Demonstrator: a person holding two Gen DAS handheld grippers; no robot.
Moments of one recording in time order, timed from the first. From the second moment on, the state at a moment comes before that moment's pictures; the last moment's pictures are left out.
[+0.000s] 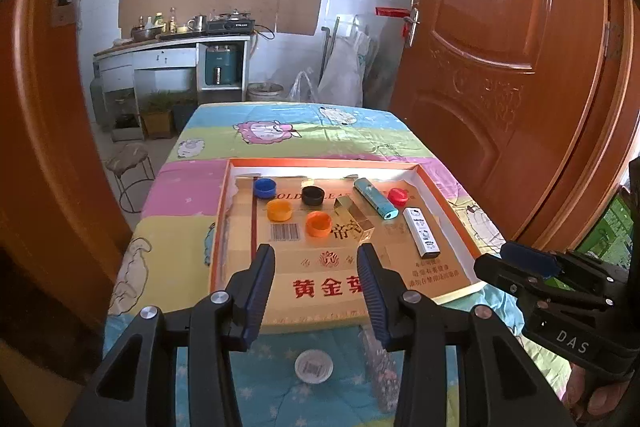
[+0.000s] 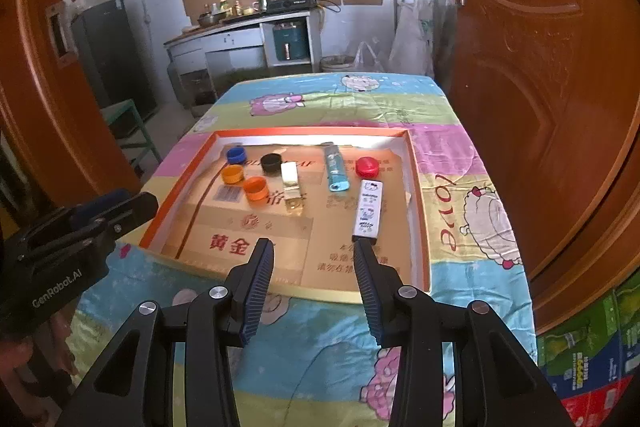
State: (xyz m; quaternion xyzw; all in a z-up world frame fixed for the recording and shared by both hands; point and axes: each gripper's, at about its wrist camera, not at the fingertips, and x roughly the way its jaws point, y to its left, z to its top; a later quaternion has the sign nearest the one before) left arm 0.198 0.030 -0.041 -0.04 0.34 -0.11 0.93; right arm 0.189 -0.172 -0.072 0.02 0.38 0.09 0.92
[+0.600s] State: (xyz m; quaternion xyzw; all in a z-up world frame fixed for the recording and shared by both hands) left arm 0.159 0.075 -0.071 -0.07 0.35 -0.08 0.93; right arm 0.168 -0.109 -0.134 0.00 0.43 0.10 0.90
